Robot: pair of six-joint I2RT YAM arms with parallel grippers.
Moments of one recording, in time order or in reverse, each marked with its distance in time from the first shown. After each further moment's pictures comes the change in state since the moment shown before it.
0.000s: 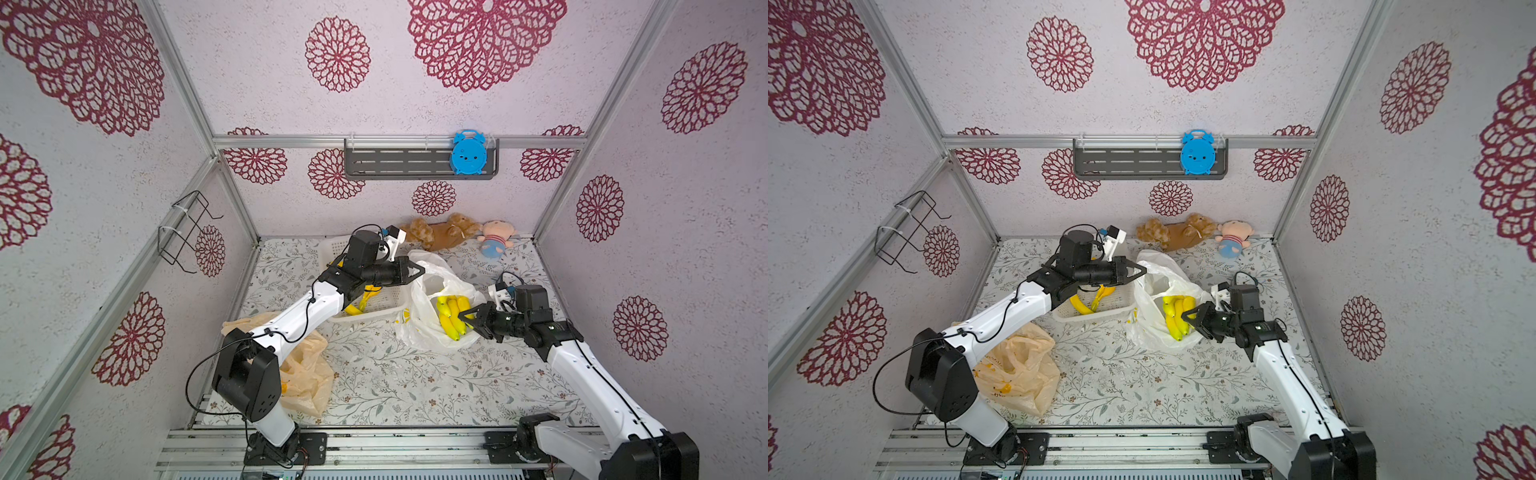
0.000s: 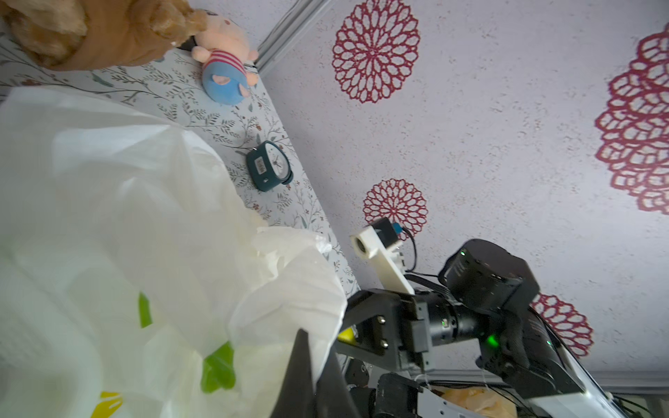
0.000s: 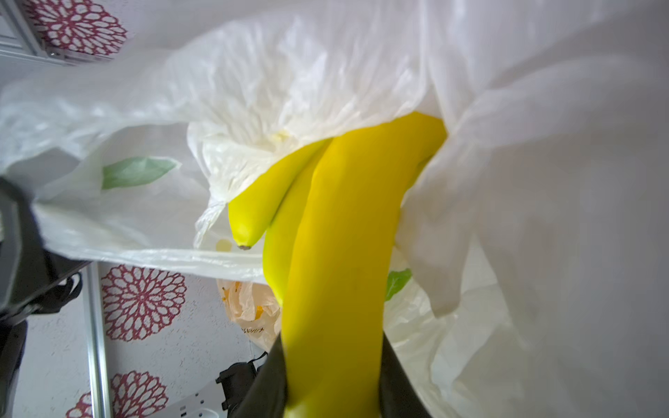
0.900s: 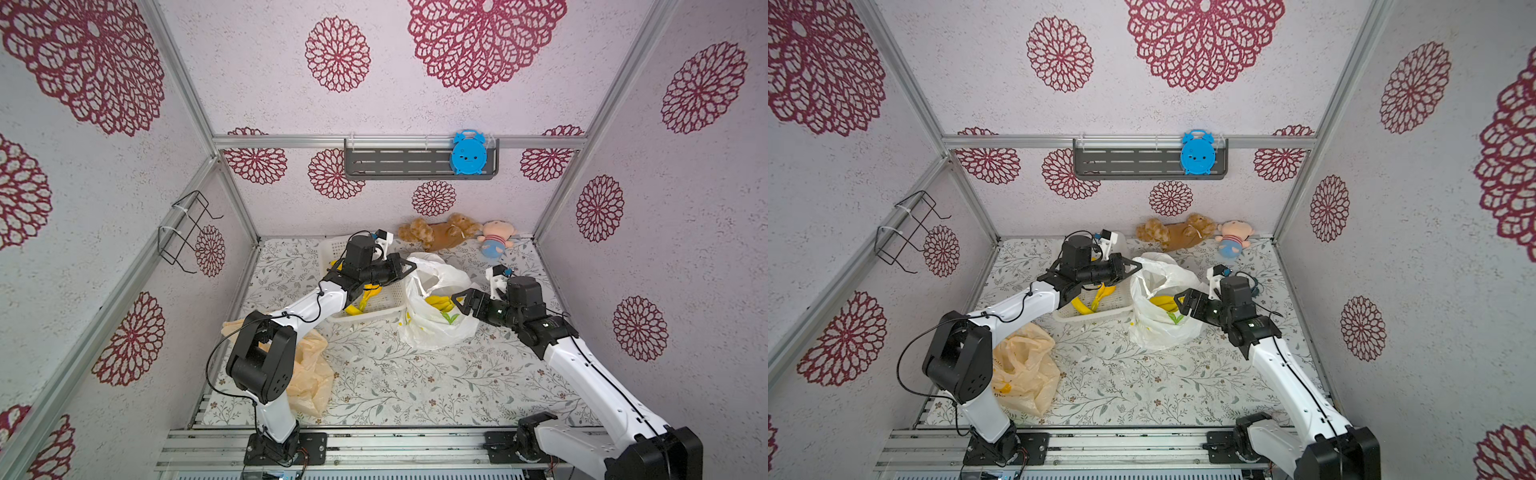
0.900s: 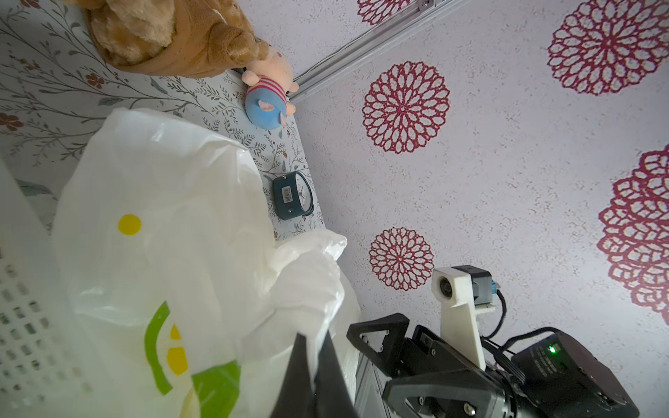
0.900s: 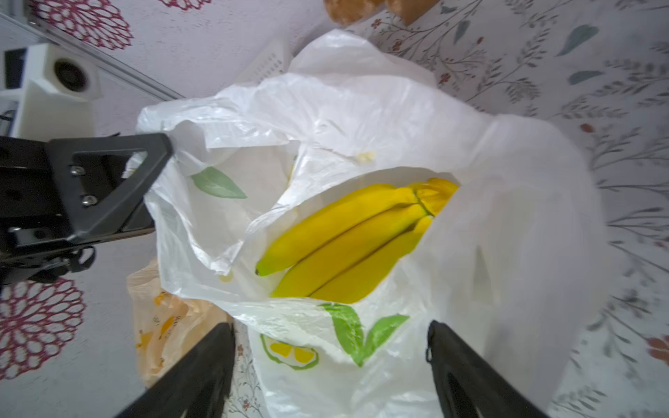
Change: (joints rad) left arm 0.083 0.118 -0.082 0.221 -0.056 -0.166; right arm 0.122 -0.008 -0.015 0.217 0.190 -0.162
